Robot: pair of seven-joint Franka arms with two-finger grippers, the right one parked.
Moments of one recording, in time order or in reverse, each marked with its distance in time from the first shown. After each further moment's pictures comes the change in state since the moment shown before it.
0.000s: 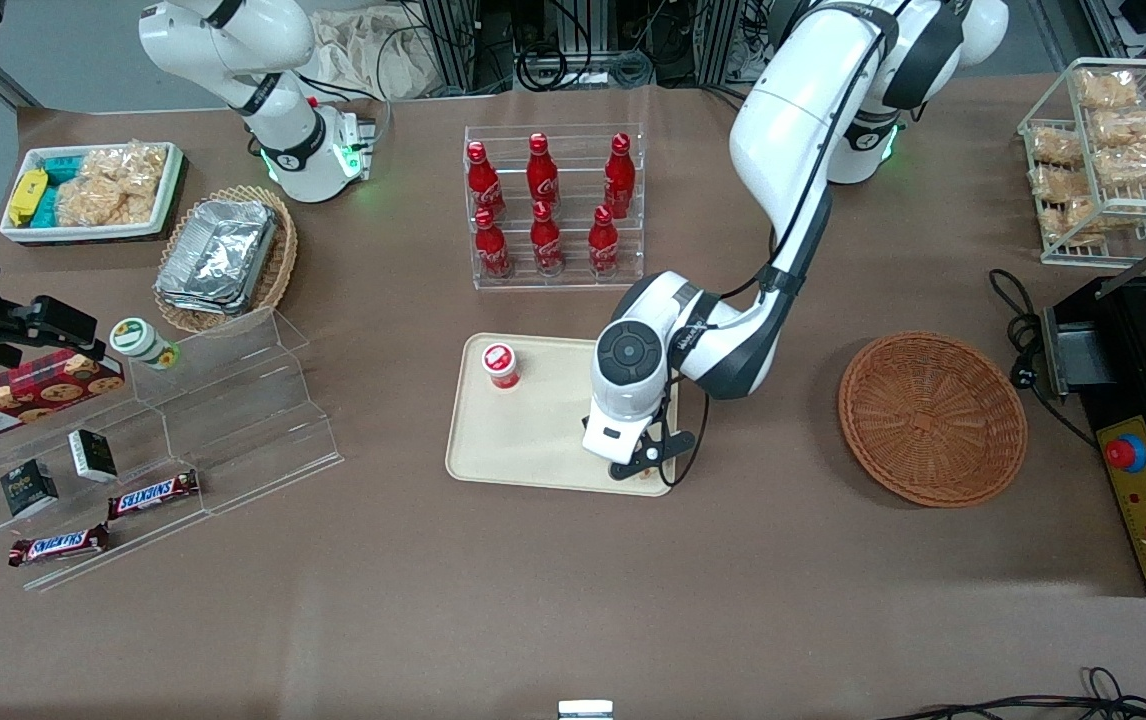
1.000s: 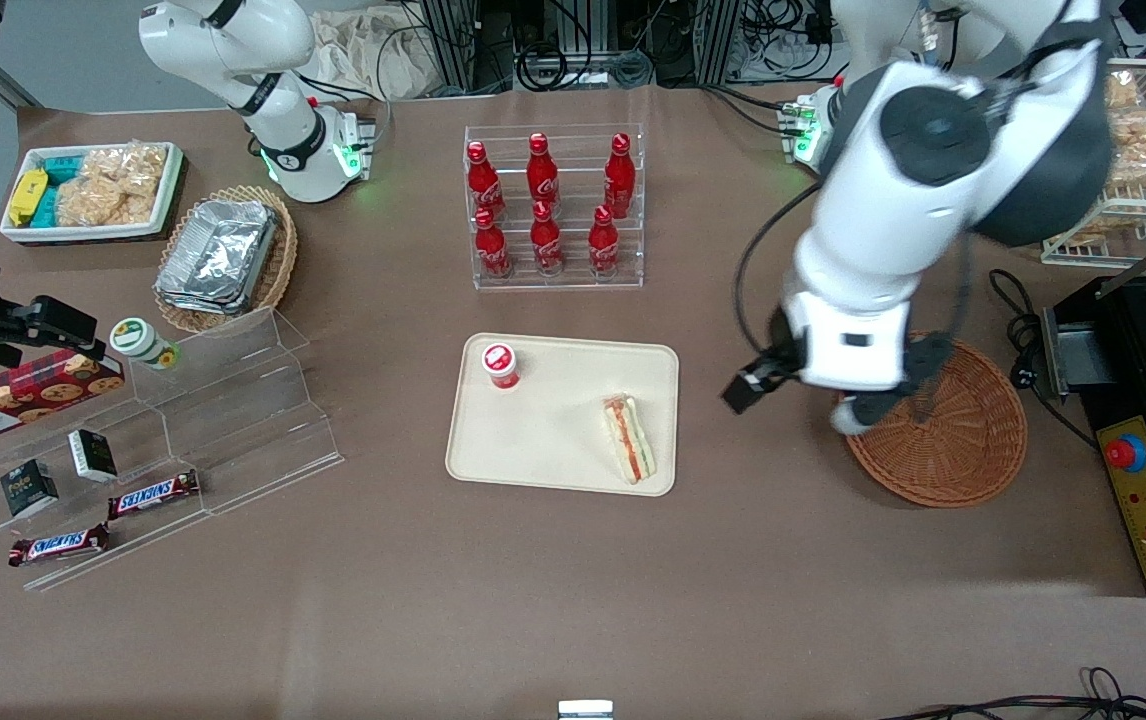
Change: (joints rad) arm 0.217 -0.514 0.028 -0.009 0.032 -0.318 -0.008
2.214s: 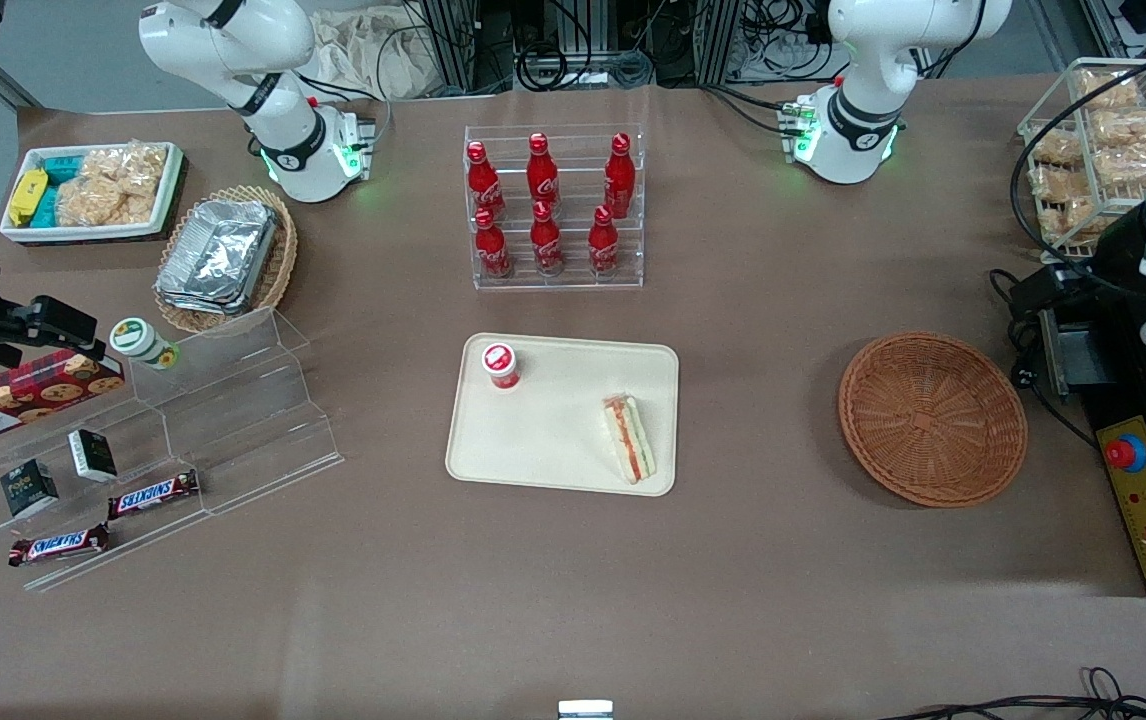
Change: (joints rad) arm 0.430 -0.345 -0.044 -0.360 -0.001 -0.089 0.857
